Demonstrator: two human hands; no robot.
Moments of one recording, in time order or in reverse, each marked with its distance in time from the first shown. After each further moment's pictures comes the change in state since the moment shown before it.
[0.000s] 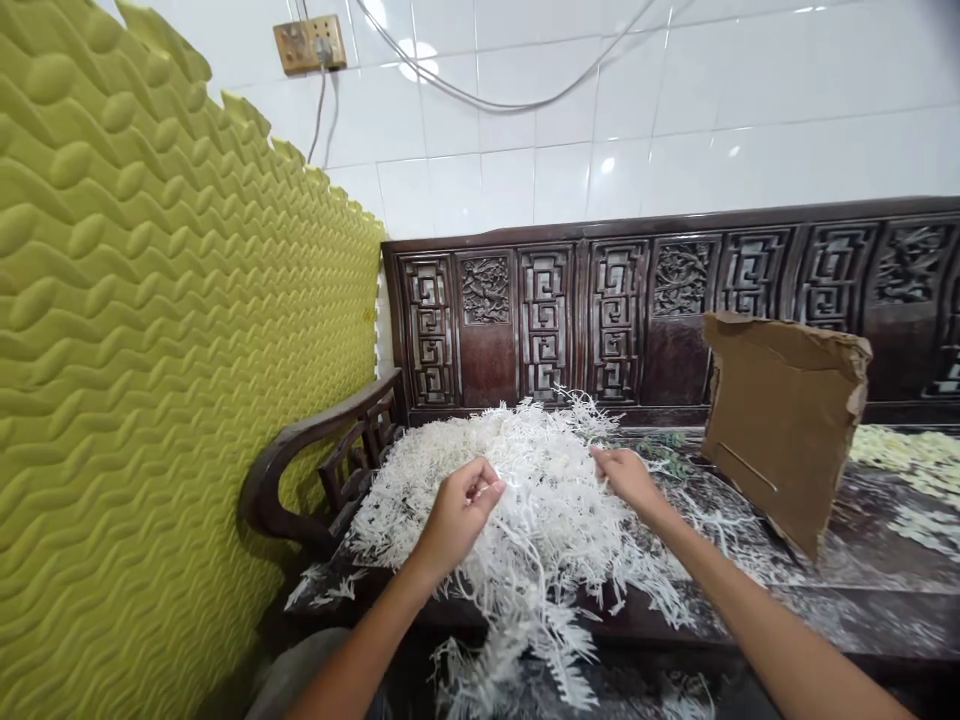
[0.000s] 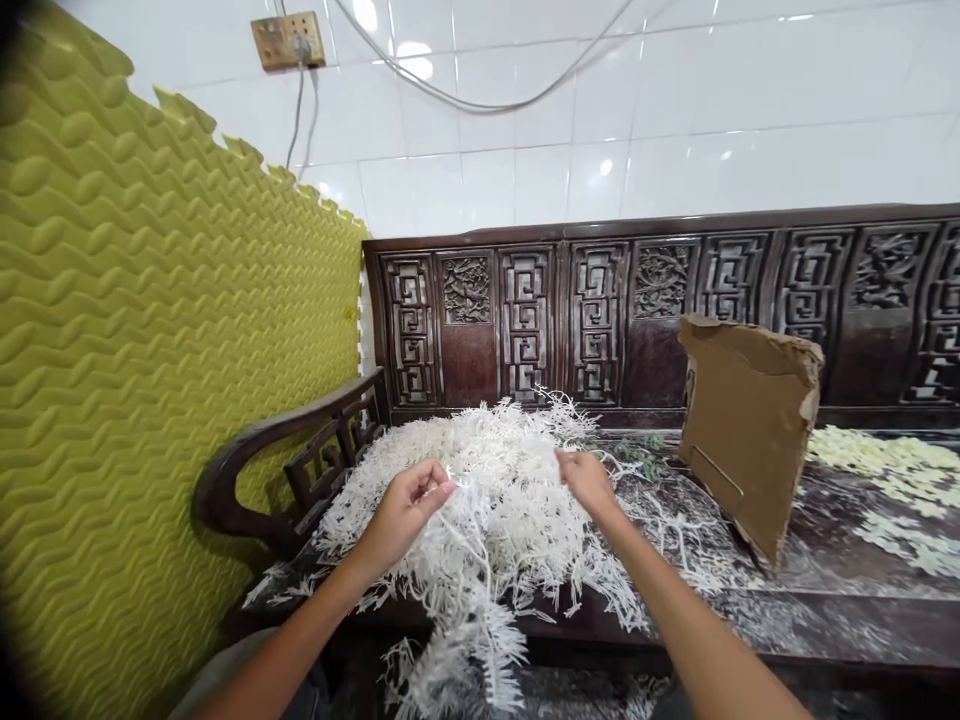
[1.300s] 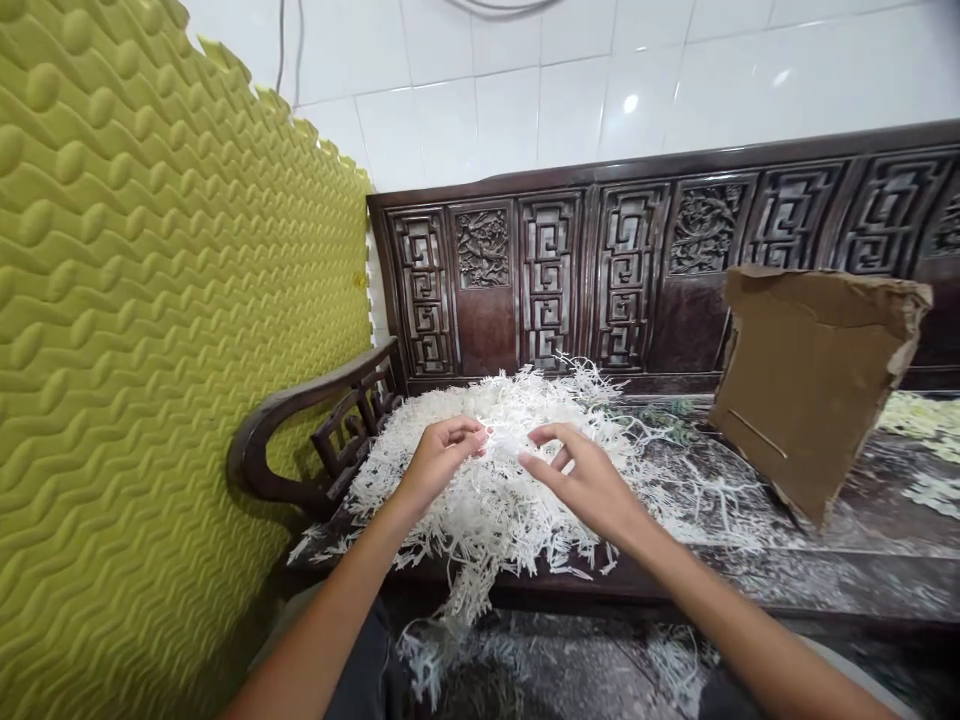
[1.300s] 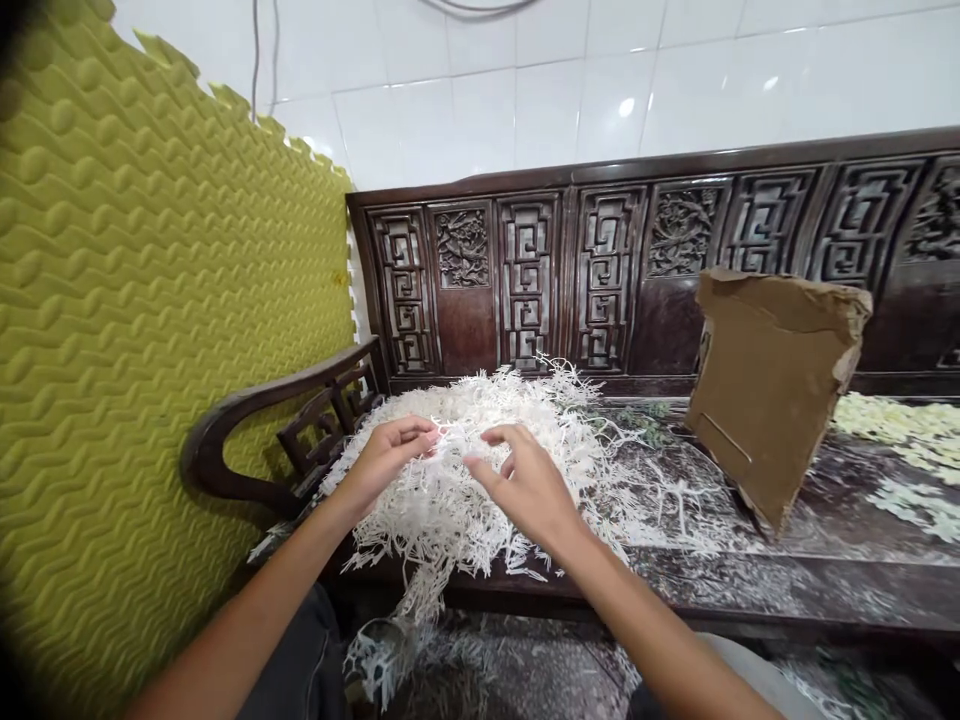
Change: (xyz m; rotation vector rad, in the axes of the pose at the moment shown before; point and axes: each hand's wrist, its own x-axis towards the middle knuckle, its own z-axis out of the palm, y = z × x) left_hand 0.025 -0.019 -0.009 -0.148 0.021 -0.171; right_hand -0.082 -0.093 0.003 0.134 -0.287 -0.123
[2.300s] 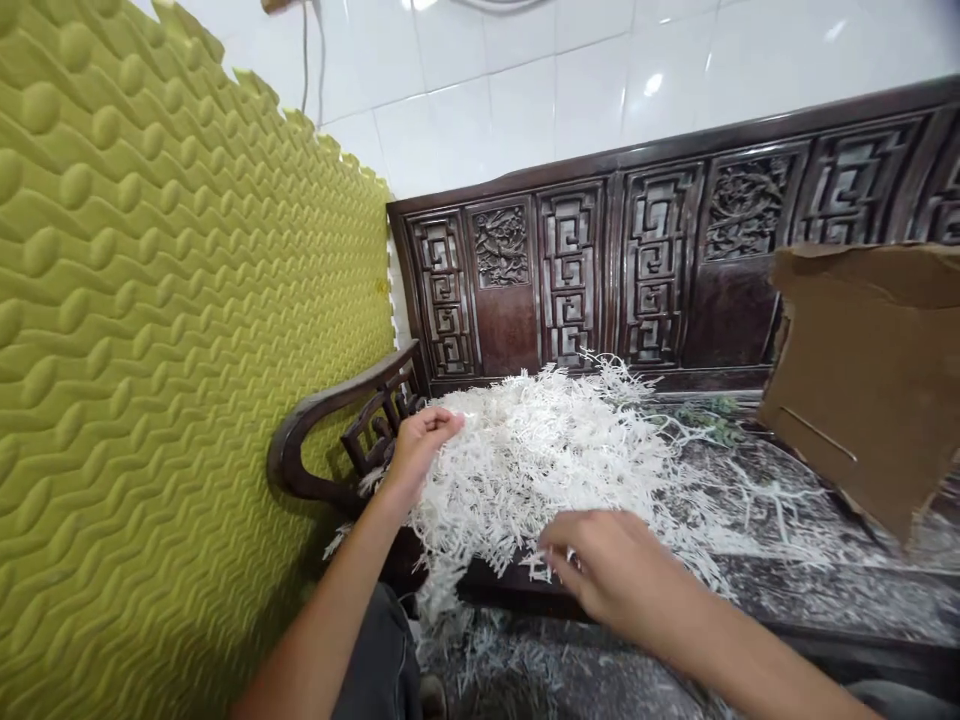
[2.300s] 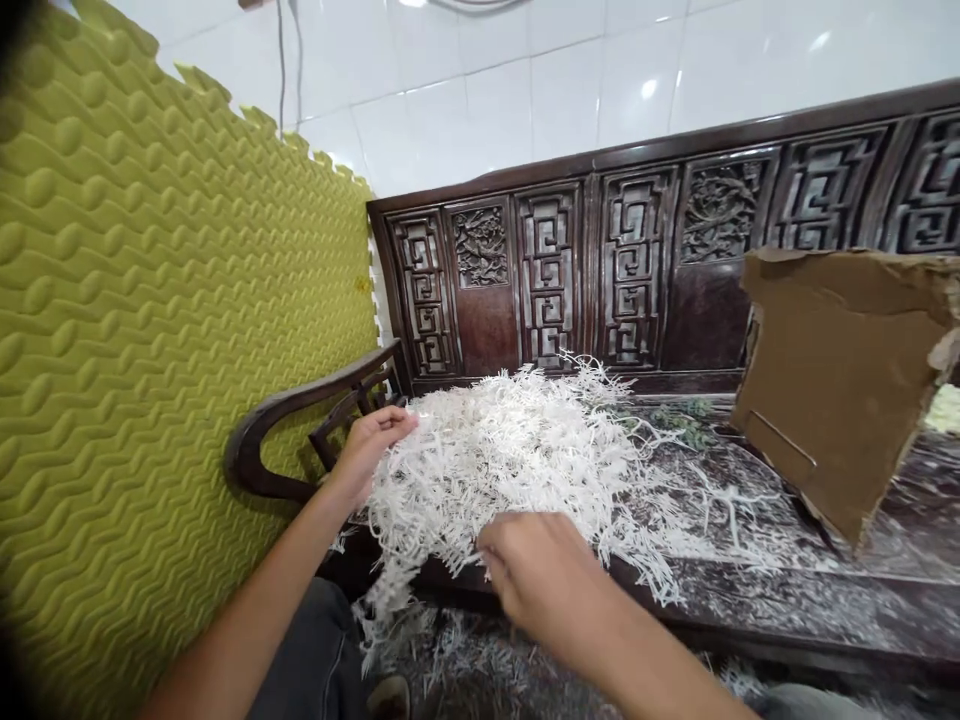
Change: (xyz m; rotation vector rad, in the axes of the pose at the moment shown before) left_hand 0.005 -0.014 -0.049 -0.036 0.293 0.045; right_hand -0.044 -0.006 0.018 -0.277 -0.420 -0.197
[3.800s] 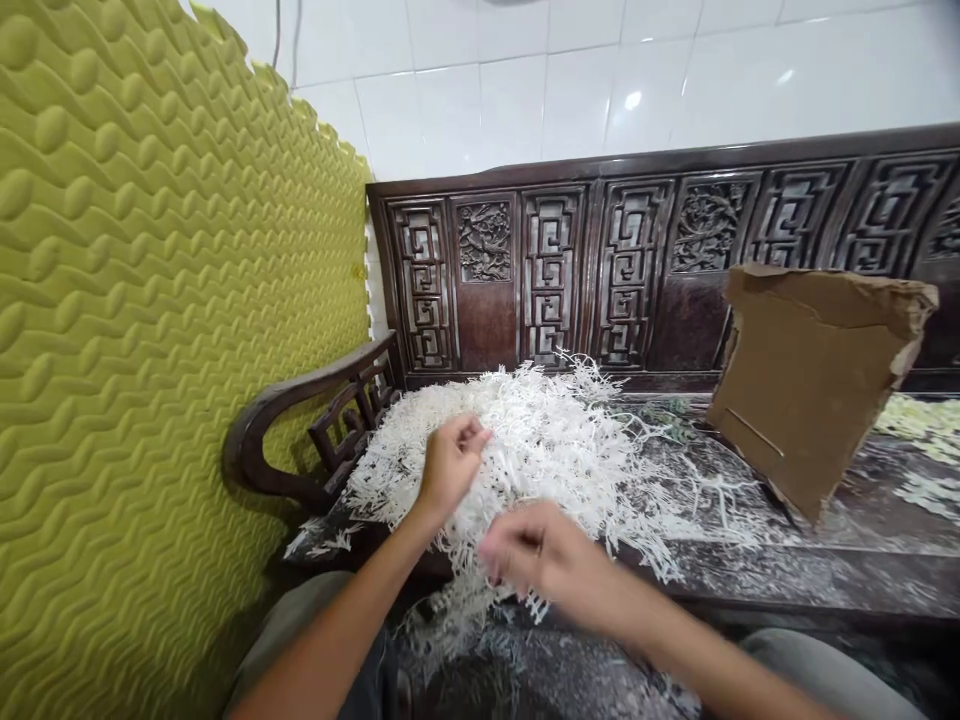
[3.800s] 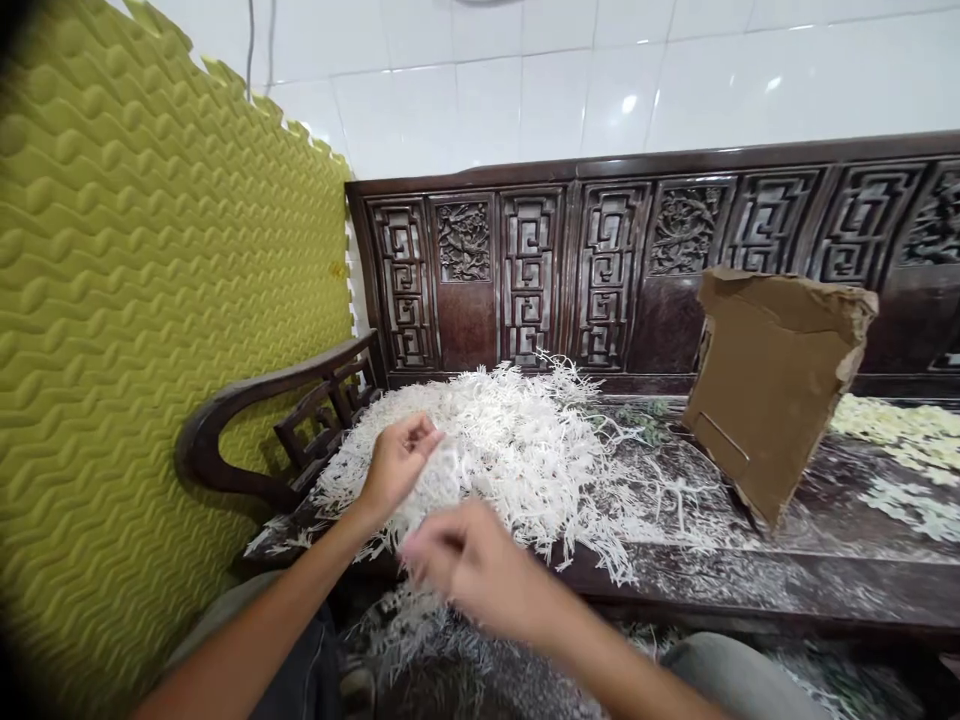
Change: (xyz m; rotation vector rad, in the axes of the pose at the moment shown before) left_hand -0.020 -0.005 0.057 0.129 -0.115 0.133; right_hand 0.012 -0.024 0.025 0.652 -0.035 -0.111
